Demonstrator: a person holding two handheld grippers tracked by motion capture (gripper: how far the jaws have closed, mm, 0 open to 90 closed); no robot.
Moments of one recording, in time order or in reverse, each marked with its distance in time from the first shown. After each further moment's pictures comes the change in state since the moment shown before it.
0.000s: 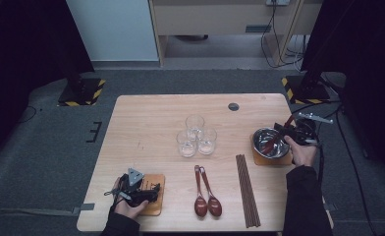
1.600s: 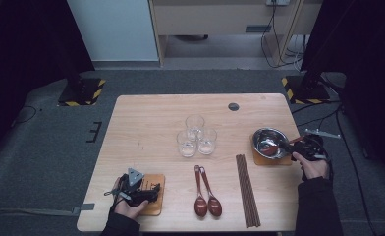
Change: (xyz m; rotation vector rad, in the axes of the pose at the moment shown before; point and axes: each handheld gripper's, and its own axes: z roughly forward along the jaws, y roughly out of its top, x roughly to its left) left arm 0.000 0.000 0.000 0.000 -0.001 -0.001; right arm -0.029 -0.043 -0.019 0.113 0.007 0.007
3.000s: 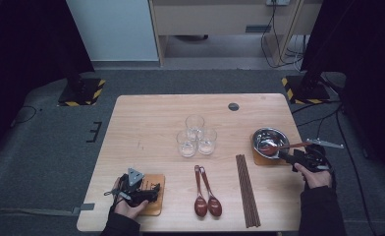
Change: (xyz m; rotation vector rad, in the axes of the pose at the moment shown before) left arm 0.000 0.000 0.000 0.000 0.001 0.001; right arm 0.010 -0.023 -0.023 0.023 0.066 -0.022
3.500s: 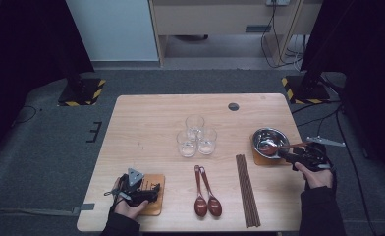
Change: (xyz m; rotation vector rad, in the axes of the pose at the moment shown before) left arm 0.000 0.000 0.000 0.000 0.000 0.000; right arm 0.015 0.011 -0.012 -0.019 0.025 -0.042
